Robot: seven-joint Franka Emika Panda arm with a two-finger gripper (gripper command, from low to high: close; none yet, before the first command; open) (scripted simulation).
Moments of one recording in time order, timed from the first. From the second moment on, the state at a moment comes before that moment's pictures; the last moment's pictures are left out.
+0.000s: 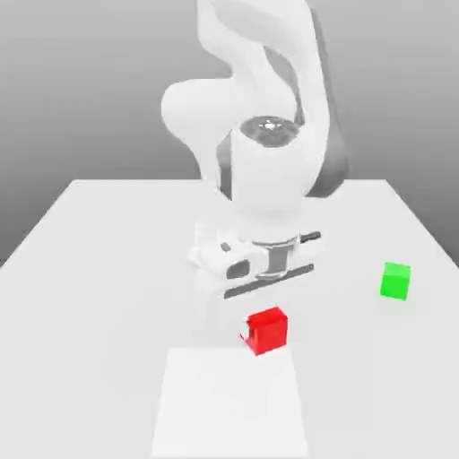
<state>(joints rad) 0.27 -0.07 0.03 -2.85 0.04 2.78 0.29</state>
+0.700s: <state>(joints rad) 0.88 -0.09 0.37 -2.88 0.08 2.79 -0.41</state>
